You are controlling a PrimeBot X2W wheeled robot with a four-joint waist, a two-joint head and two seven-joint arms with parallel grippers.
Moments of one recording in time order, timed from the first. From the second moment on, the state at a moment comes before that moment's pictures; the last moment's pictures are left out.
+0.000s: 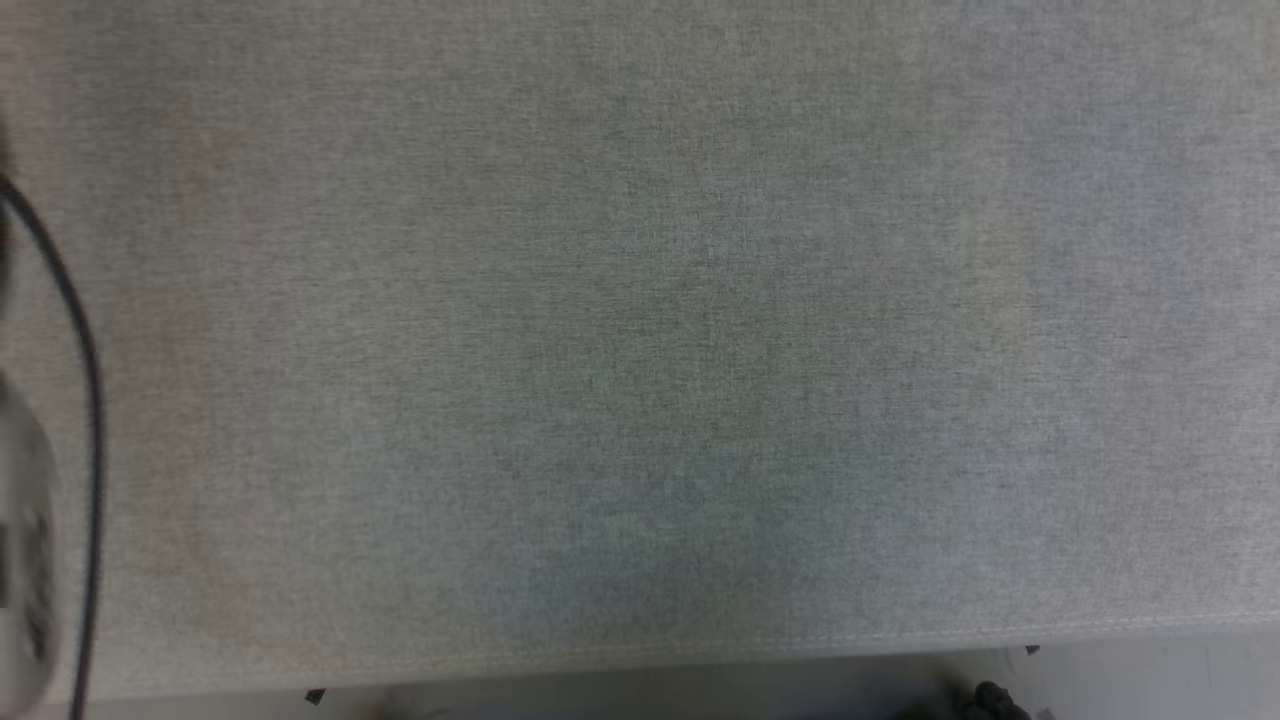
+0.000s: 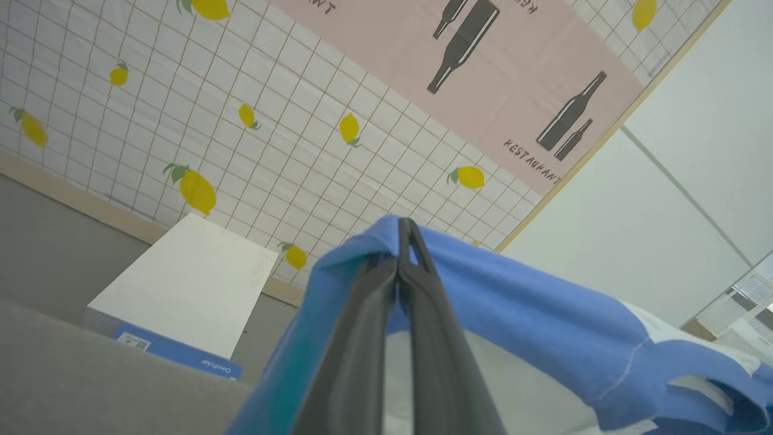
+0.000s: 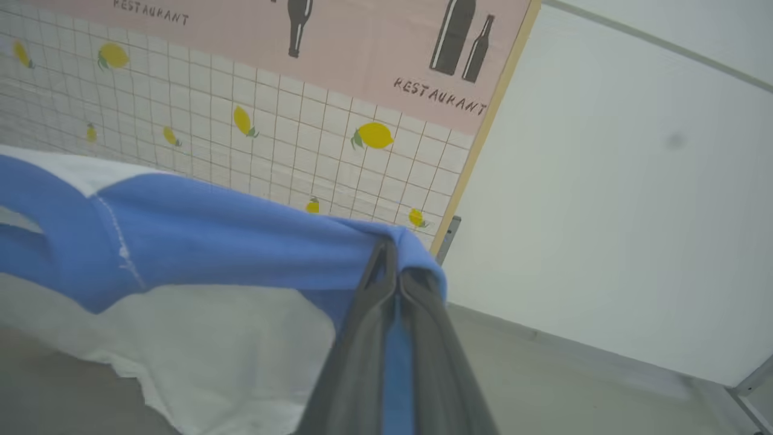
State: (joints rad) left arm -1.42 0.38 -0.14 0.30 -0.94 0.18 0.08; right arm -1.61 -0.23 0.02 0.51 0.02 0.14 0.22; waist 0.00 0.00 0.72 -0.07
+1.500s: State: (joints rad) left arm 0.06 0.47 -0.41 -0.03 -1.02 0.25 0.20; right arm 0.11 -0.04 -0.25 -0.04 0.31 0.14 0.59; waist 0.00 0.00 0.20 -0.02
